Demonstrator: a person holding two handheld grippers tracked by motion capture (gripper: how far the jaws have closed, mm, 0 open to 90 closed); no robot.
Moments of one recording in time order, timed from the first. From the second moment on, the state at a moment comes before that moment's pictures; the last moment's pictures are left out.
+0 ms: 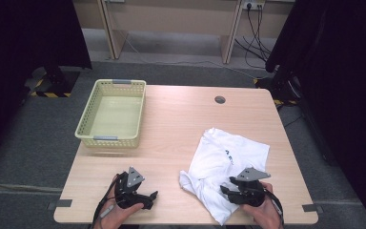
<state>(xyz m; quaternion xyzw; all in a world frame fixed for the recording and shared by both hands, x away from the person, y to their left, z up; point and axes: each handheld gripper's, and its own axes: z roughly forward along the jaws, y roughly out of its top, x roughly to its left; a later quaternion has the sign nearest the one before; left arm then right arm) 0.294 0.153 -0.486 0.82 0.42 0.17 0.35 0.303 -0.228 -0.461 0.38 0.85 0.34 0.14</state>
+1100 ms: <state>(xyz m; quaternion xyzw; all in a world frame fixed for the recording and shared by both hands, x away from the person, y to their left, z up) 0.303 0.149 -0.472 0.80 0.42 0.14 0.40 0.330 -0.221 -0.433 0.38 0.82 0.39 0.15</state>
